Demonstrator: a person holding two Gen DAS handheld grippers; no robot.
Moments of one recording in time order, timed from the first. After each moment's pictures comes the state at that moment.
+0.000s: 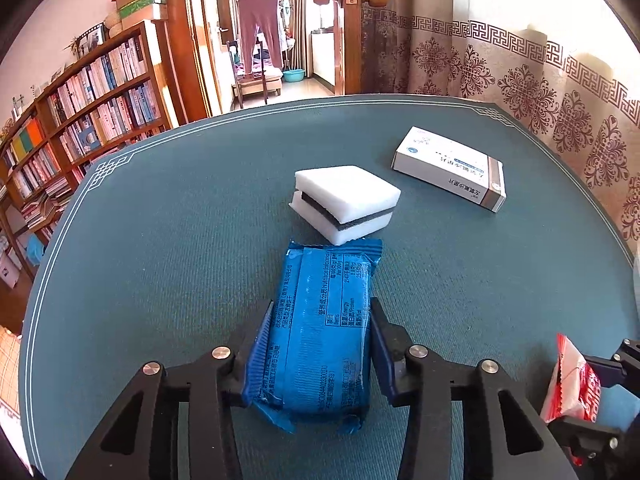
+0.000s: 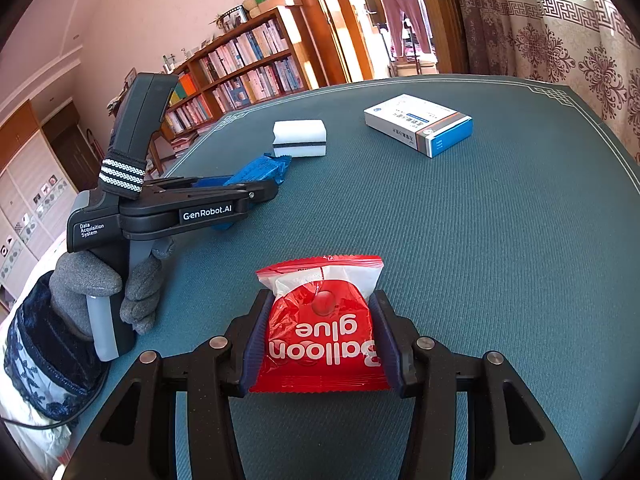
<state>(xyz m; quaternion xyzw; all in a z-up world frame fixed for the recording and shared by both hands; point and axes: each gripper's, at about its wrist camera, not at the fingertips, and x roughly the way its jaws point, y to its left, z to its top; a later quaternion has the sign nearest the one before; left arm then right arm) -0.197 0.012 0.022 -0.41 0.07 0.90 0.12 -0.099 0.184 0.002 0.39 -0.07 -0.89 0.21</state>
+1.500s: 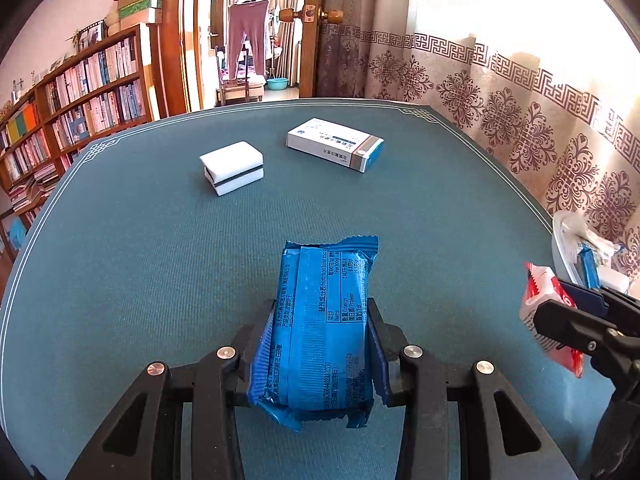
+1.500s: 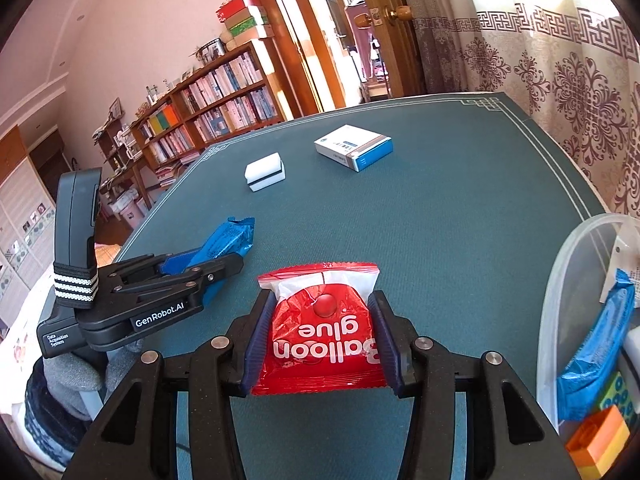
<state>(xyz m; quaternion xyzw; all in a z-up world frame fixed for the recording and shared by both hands) -0.083 0.067 0.034 -0.39 0.03 0.91 0.16 -0.020 0.256 0.041 0.36 -0.10 -0.92 0.15</state>
